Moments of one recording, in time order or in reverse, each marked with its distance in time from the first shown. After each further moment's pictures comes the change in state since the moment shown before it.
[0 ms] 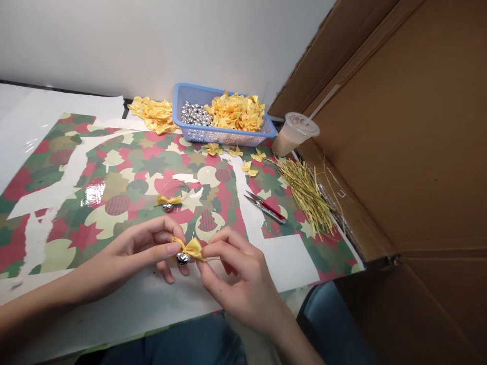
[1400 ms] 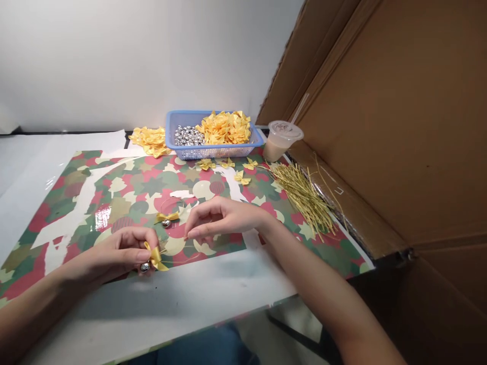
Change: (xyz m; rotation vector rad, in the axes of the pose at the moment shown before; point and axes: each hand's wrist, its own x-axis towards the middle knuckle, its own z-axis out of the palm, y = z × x) left_hand 0.003 0.021 -0.037 -0.070 -0.059 -0.150; right_hand 0.107 0.038 -0.033 0.649 -0.846 0.141
